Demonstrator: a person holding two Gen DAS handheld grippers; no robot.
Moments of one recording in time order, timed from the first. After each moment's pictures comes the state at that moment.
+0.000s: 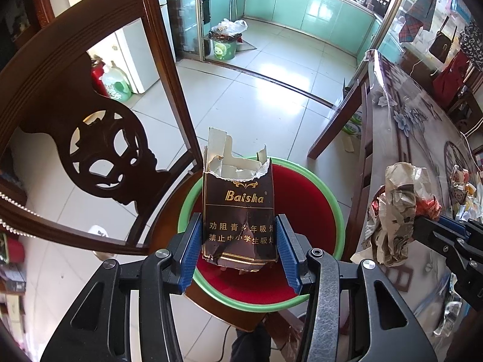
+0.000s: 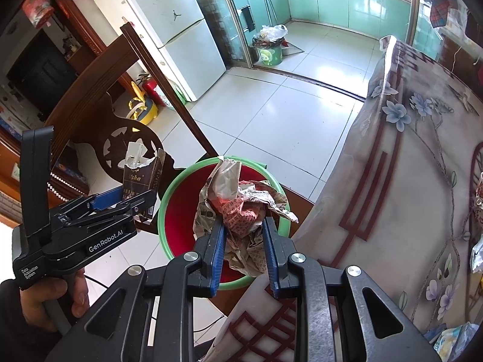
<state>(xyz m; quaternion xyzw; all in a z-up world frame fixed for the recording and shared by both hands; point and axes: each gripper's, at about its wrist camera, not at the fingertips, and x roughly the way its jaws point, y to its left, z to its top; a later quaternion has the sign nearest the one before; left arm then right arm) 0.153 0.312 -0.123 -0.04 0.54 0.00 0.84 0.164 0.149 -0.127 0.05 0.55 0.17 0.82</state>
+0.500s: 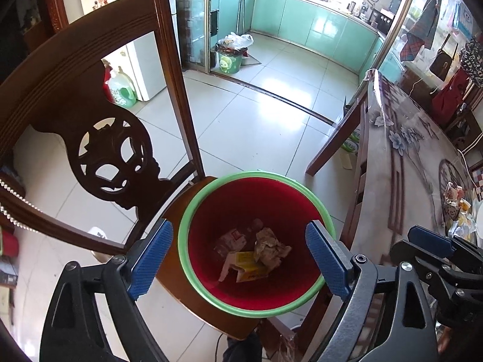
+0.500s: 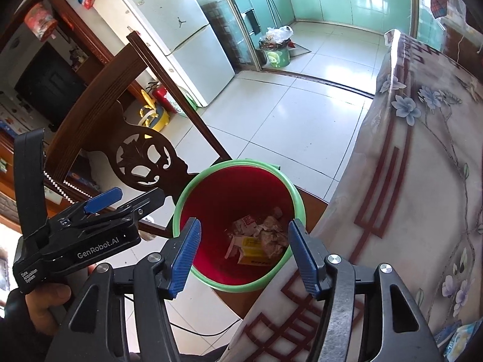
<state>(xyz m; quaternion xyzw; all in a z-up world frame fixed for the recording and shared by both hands) 0.145 0.314 -0.106 -0.06 0.51 0.01 0.86 0.158 0.145 -0.126 0.09 0.54 0.19 0.81</state>
